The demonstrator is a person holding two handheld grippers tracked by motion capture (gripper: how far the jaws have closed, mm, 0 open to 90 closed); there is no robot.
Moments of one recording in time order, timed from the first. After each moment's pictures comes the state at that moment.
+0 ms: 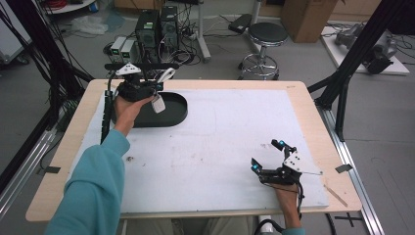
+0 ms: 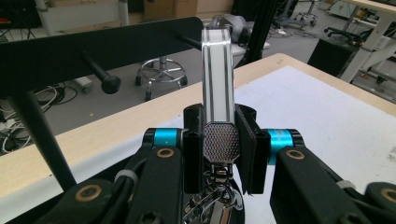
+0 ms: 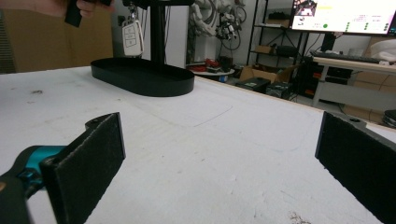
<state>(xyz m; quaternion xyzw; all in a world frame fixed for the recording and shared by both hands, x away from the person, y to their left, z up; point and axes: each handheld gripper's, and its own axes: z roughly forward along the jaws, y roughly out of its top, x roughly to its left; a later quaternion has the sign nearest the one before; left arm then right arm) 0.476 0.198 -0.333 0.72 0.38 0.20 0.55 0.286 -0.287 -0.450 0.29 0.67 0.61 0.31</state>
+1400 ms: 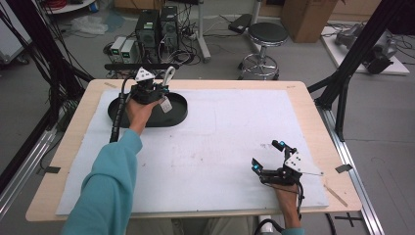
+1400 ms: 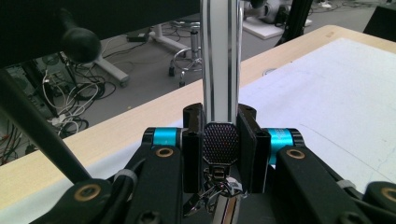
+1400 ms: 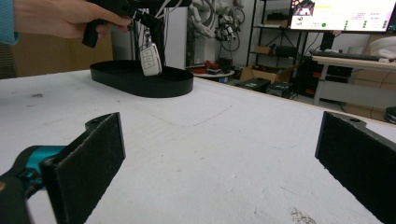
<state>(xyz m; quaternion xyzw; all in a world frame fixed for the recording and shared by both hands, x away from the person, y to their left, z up) 0.493 0.173 -0.363 0.74 0.39 0.27 0.49 0.287 -0.289 -0.455 0.29 0.67 0.61 0.30</state>
